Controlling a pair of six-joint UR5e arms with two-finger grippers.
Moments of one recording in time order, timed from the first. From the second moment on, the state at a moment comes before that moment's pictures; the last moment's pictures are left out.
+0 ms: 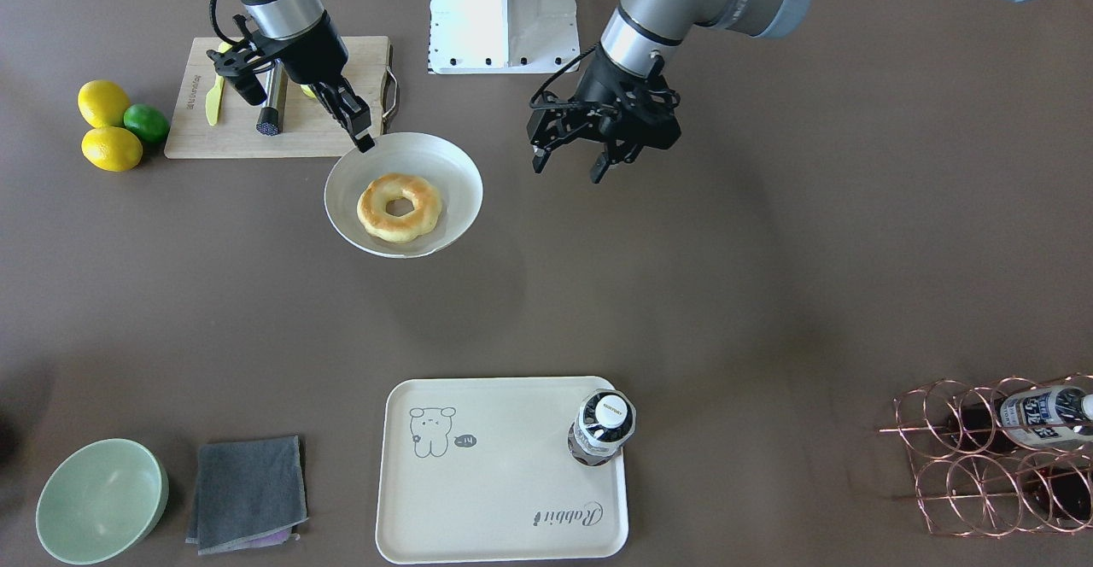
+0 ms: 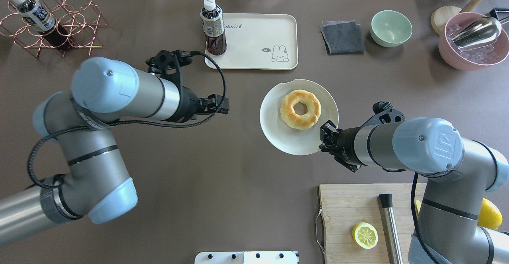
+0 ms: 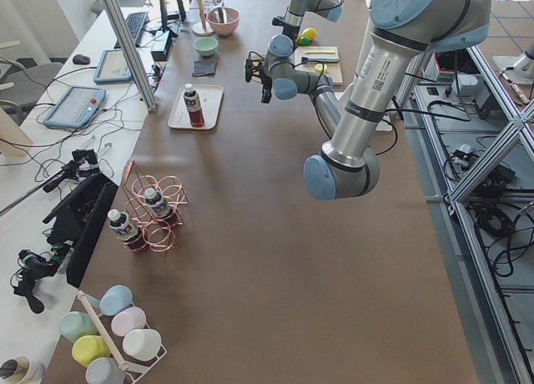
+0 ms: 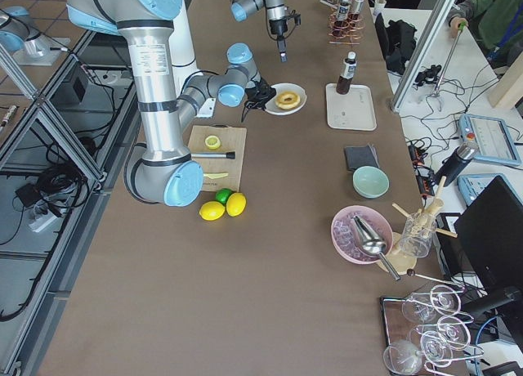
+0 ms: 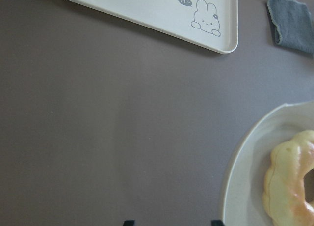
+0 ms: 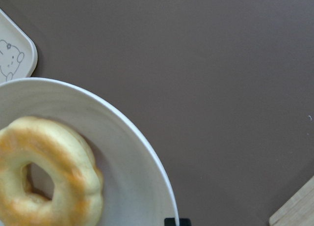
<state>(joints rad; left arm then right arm) -0.58 -2.08 -1.88 -1.93 -1.86 -1.37 0.44 -1.38 2.11 -1.28 1.69 2.20</state>
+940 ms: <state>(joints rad) -1.08 -1.72 -1.94 -1.94 -2.36 -0.79 0.73 -0.92 1.54 -1.28 1.84 2.34</state>
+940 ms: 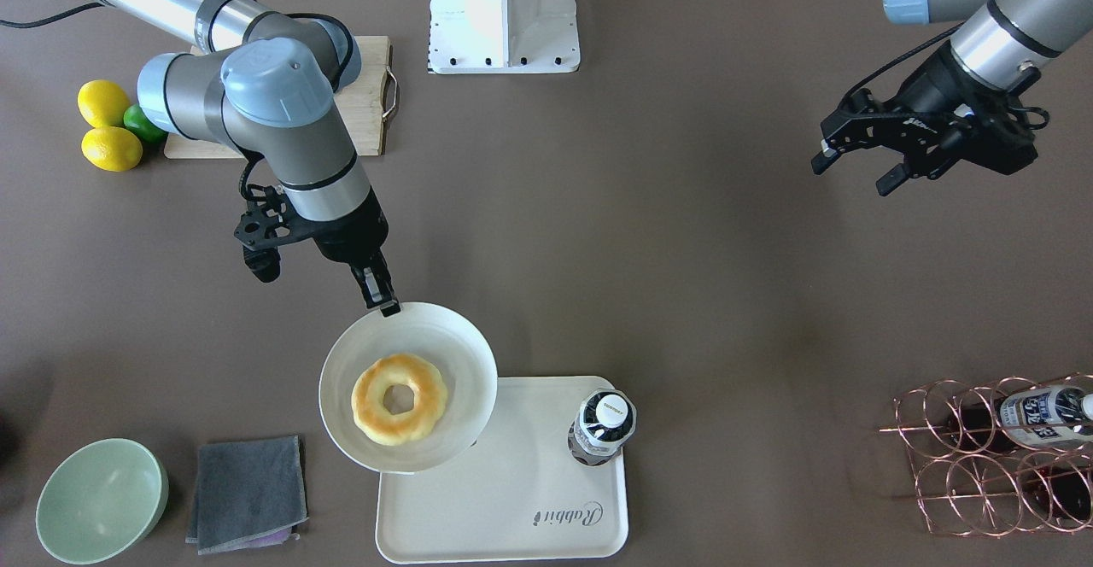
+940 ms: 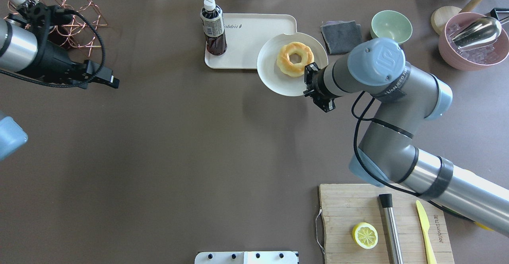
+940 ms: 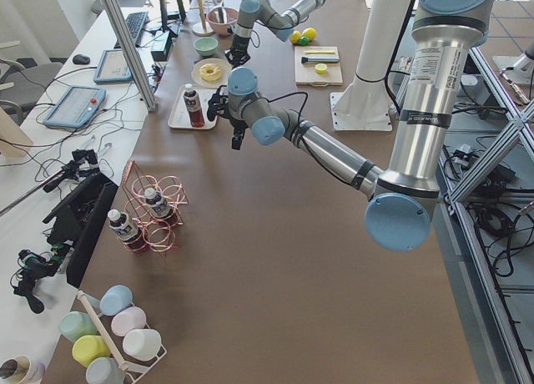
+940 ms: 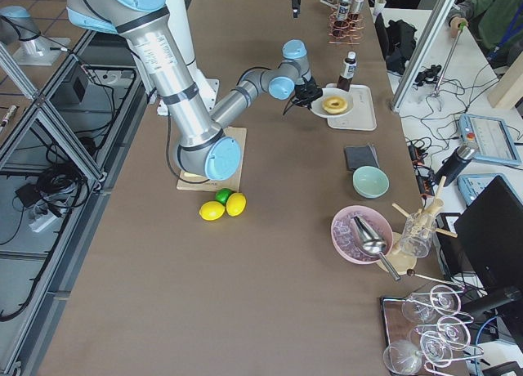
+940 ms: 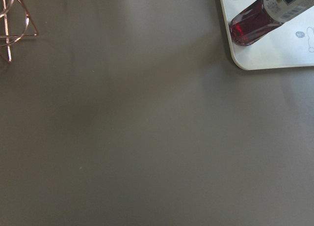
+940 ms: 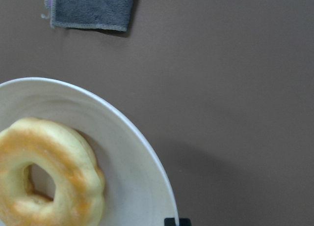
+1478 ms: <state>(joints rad) -1.21 -1.66 -1.91 -1.94 -2.46 -0.62 0.76 -0.67 1.15 -1.14 1.85 2.43</state>
